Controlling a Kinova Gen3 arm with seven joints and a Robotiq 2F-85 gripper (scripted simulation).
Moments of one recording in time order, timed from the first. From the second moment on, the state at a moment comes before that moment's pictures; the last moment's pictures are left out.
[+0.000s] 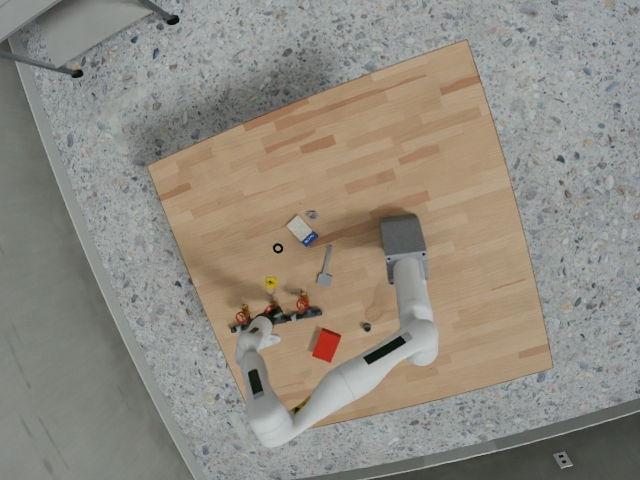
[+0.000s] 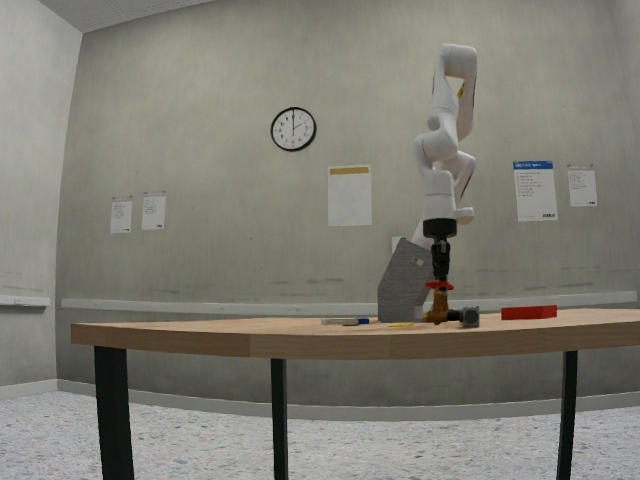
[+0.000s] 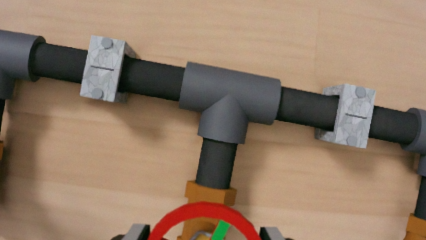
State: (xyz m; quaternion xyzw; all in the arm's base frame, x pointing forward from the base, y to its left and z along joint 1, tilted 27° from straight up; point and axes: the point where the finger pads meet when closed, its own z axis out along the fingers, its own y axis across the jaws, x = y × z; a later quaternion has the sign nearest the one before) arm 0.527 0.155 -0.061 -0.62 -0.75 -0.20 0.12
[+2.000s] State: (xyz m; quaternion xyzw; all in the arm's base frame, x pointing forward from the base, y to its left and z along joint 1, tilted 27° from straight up) arm 0.528 0.155 -0.061 0.19 -0.95 -0.22 -0.08
